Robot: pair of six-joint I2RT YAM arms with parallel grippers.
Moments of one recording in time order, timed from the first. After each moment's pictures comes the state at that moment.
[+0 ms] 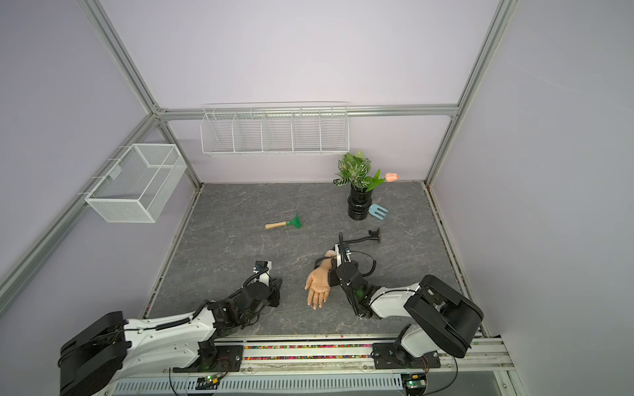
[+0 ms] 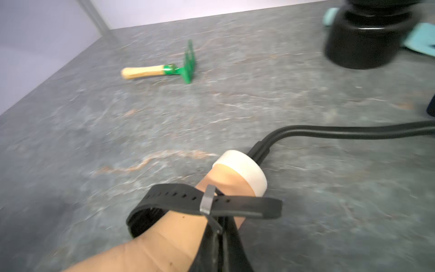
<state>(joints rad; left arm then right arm) -1.05 0.99 0.27 0.19 -0.44 -0.54 0.84 1.47 0.34 0.68 0.25 0.39</state>
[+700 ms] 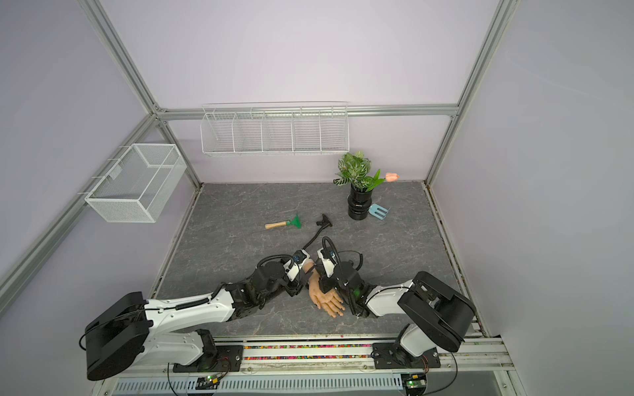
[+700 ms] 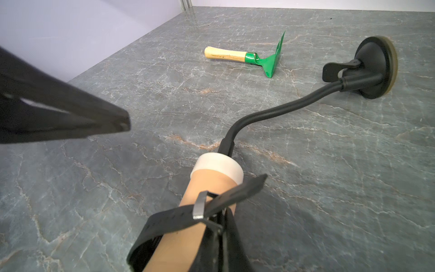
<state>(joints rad) -1.04 1.33 0.53 0.31 -0.22 0.03 0.85 1.51 0.36 0.73 0.05 0.25</state>
